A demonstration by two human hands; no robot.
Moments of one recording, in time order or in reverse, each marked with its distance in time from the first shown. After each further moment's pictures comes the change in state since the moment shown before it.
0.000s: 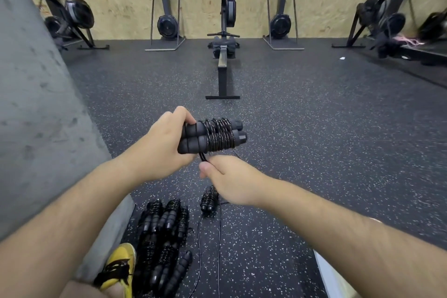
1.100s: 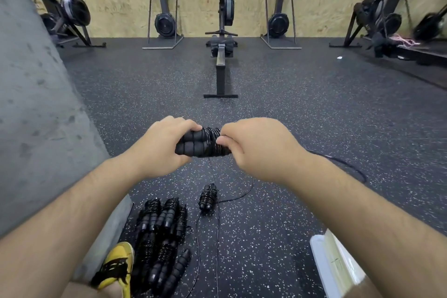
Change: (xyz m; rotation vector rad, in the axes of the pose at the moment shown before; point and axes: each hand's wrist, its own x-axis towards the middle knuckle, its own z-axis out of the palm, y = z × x) left_hand 0.009 -0.027 0.012 0.156 -0.047 0.126; right_hand -0.024 -0.026 -0.060 -0.685 0.315 -0.175
